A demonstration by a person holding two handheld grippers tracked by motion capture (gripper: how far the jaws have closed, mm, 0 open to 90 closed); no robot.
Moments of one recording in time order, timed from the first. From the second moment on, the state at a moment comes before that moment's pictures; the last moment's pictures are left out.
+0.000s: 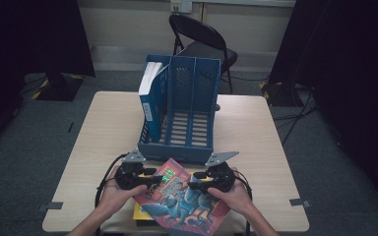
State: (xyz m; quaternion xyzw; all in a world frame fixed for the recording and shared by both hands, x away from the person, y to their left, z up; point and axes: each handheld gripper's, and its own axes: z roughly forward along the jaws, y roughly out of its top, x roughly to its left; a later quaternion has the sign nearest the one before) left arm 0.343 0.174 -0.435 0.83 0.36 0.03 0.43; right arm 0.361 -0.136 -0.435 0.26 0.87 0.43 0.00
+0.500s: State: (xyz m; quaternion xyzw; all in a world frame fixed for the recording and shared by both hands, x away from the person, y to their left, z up) left arm 0.294 0.215 -0.443 0.83 0.34 0.02 0.45; right arm 0.358 -0.134 -0.434 0.26 0.87 0.42 0.01
